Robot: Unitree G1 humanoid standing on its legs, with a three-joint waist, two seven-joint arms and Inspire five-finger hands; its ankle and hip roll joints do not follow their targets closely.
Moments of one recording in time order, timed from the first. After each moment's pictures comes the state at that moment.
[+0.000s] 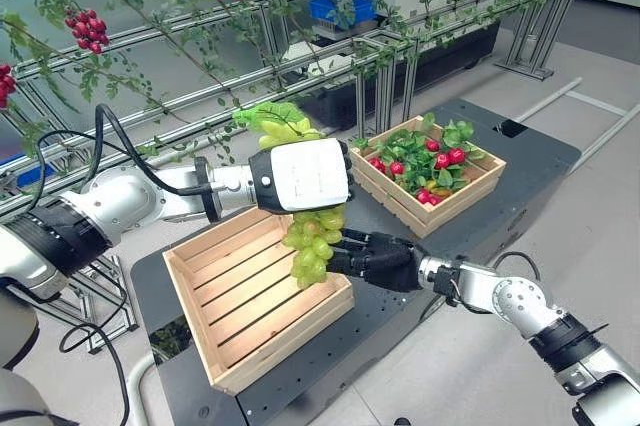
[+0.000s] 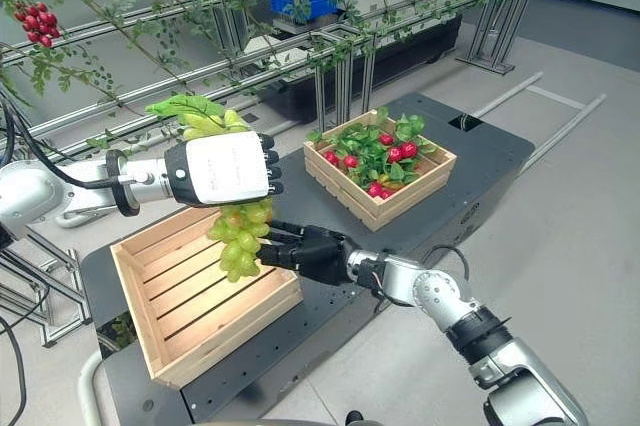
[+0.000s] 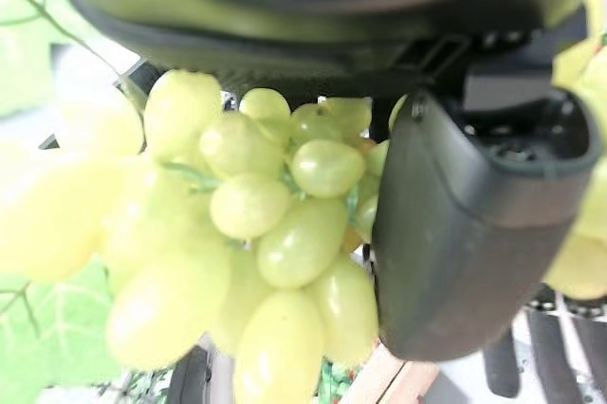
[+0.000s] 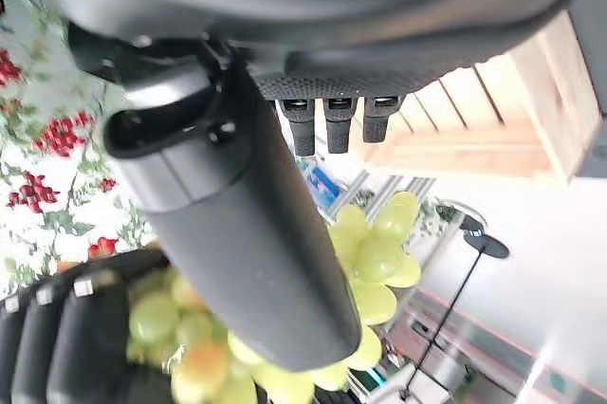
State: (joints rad) left arm -1.11 1.20 -1.09 0.16 1.07 -0.49 0.63; right arm -0.42 -0.60 0.50 0.07 1.39 0.58 0.18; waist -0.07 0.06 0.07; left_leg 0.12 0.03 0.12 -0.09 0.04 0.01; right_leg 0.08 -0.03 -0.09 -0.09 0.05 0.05
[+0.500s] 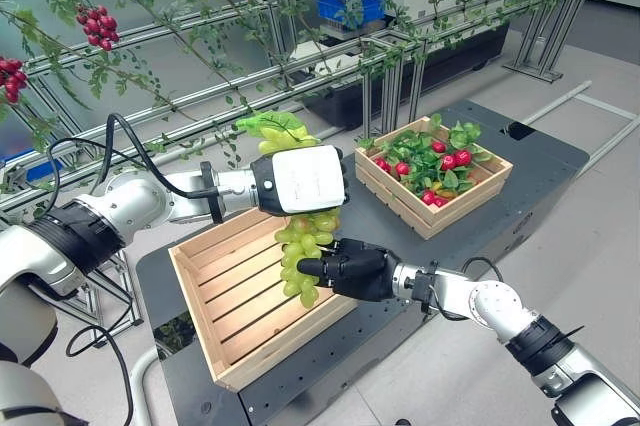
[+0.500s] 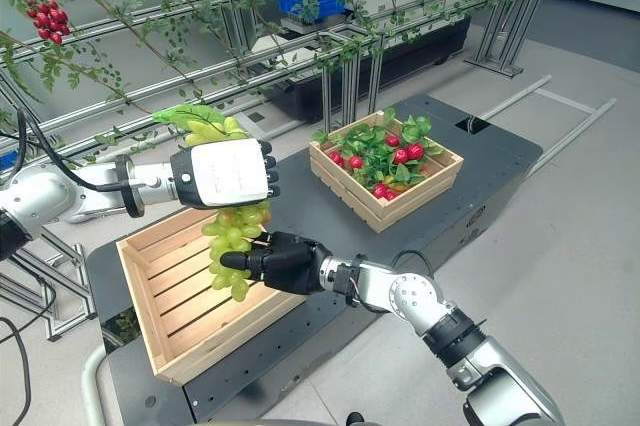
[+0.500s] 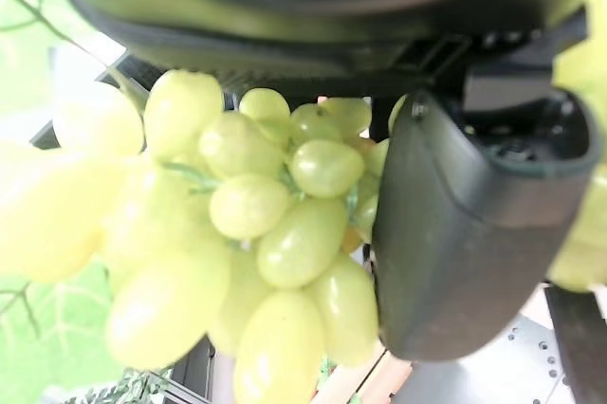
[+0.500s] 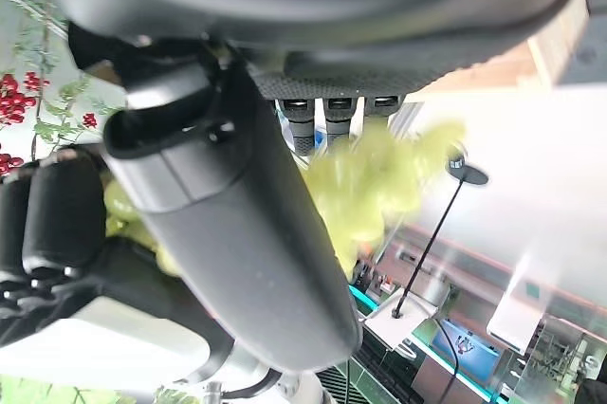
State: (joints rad) left arm -1.10 1.14 -1.09 0.23 1.14 -0.50 0.64; right arm -0.43 -0.51 0.57 0.06 1.50 0.58 0.17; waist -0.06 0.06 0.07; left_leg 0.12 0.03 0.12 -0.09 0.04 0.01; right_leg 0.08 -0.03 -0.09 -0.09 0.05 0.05
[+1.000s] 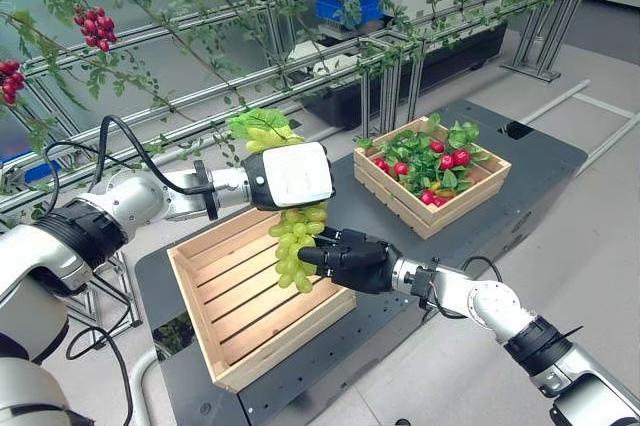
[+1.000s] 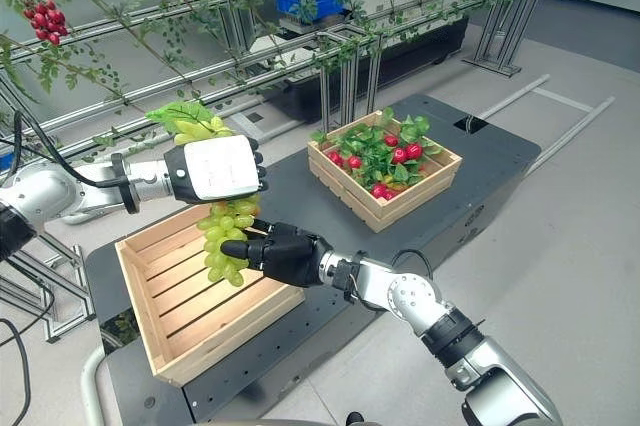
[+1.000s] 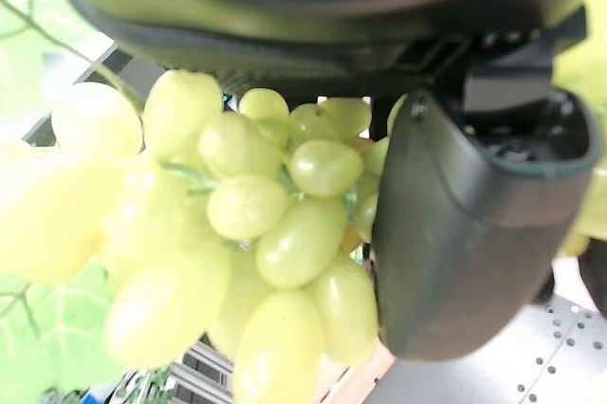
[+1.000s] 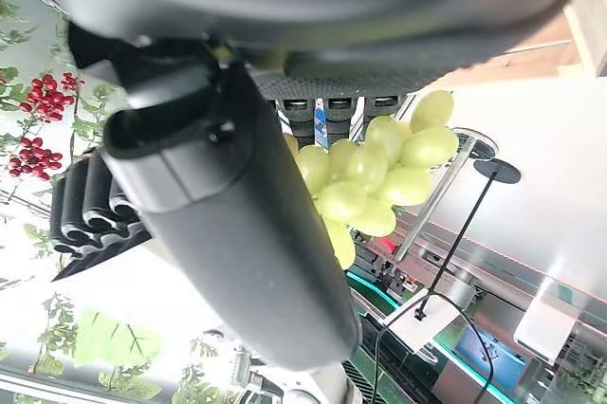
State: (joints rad) left arm -1.09 1.10 -1.09 0.37 1.18 -0.52 0.66; right arm -0.43 -0.50 0.57 0.06 1.50 0.50 0.17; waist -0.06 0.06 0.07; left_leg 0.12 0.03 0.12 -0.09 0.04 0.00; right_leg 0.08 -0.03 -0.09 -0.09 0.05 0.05
